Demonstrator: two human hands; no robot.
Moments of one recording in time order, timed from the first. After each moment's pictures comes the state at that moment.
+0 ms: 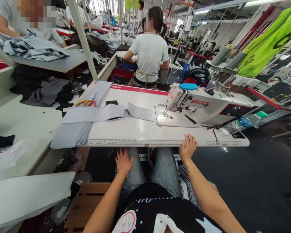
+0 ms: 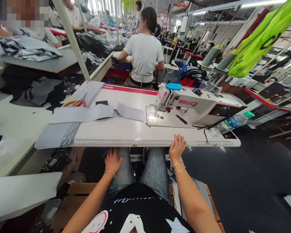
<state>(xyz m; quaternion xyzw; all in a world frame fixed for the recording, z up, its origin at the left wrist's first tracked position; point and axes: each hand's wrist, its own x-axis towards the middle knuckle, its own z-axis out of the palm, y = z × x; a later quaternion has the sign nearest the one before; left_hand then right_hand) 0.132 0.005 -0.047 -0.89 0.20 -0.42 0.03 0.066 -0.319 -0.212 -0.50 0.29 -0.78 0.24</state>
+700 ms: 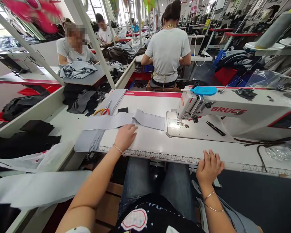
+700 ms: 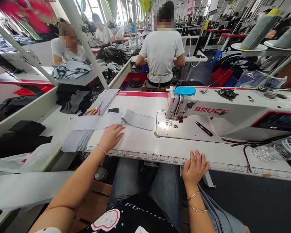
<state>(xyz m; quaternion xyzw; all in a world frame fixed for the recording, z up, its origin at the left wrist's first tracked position) 0.000 -0.082 0.132 -0.76 0.37 -0.50 0.21 0.074 -0.330 -0.217 -0.46 0.25 -0.82 0.23</state>
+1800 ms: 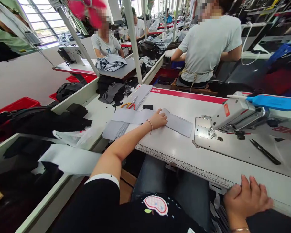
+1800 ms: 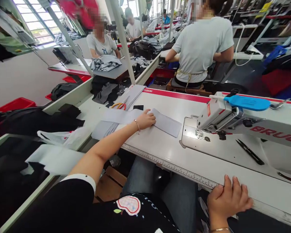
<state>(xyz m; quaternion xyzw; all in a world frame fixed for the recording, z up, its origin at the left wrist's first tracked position) 0.067 -0.135 0.217 -0.60 0.43 -0.46 0.49 0.083 -0.343 -0.211 -0.41 0.23 -0.87 0.17</state>
